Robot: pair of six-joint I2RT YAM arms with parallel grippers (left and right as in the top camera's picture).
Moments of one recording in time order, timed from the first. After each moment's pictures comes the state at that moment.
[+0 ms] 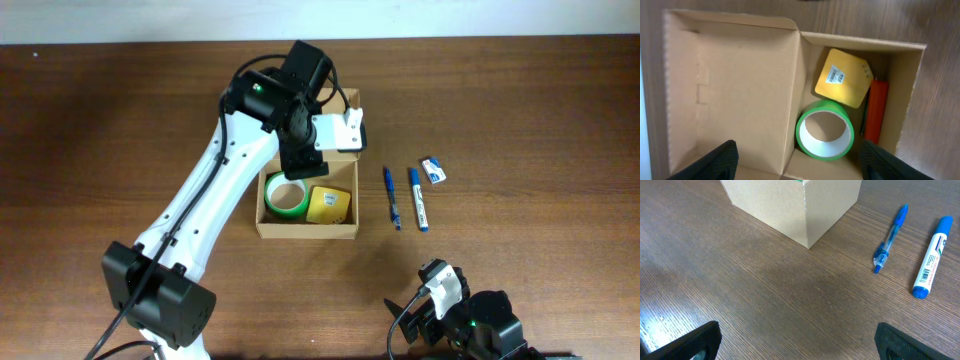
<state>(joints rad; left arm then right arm) -0.50 1.90 1.95 -1.29 0.10 0.95 0.47 0.01 0.18 -0.75 -0.23 -0.03</state>
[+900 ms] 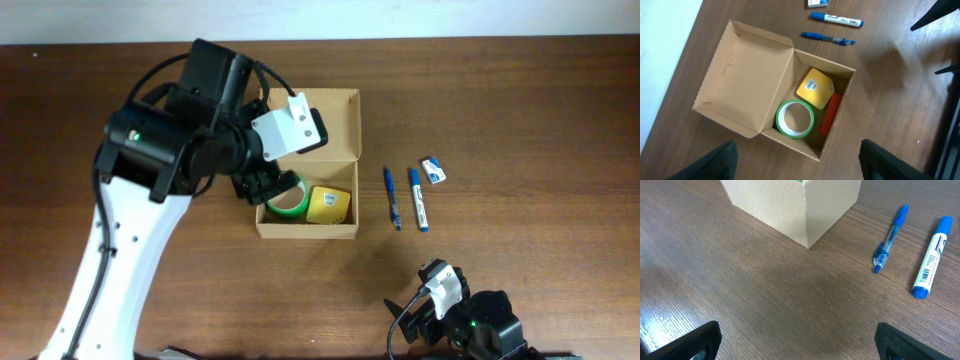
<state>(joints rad) -0.40 1.55 1.95 -1.44 0.29 0.78 0.47 0.01 0.18 -0.75 -0.23 -0.03</state>
